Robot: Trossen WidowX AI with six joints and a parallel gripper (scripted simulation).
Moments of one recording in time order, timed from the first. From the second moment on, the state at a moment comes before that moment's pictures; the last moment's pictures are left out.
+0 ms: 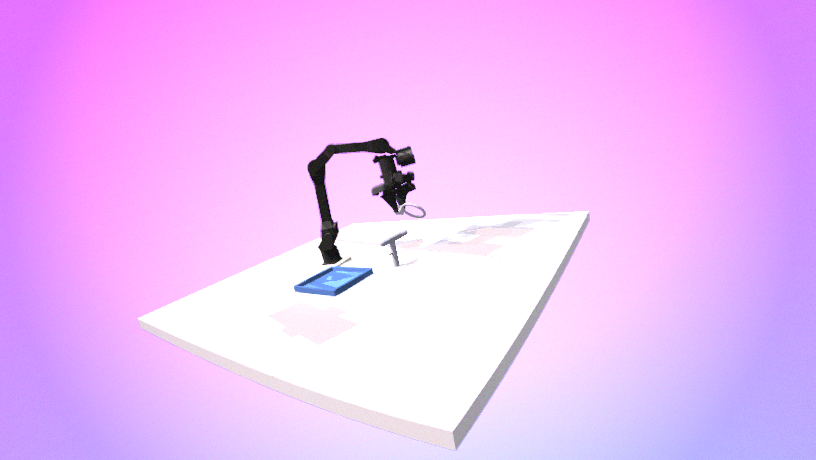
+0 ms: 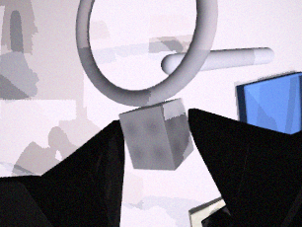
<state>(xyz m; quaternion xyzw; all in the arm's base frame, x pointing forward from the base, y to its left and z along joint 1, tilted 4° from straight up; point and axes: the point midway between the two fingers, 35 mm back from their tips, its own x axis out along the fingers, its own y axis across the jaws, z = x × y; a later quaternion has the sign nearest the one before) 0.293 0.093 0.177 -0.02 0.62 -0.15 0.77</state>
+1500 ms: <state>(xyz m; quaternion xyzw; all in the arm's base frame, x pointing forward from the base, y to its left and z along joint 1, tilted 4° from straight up) 0.363 0.075 0.178 -0.02 0.61 -0.15 0.77</state>
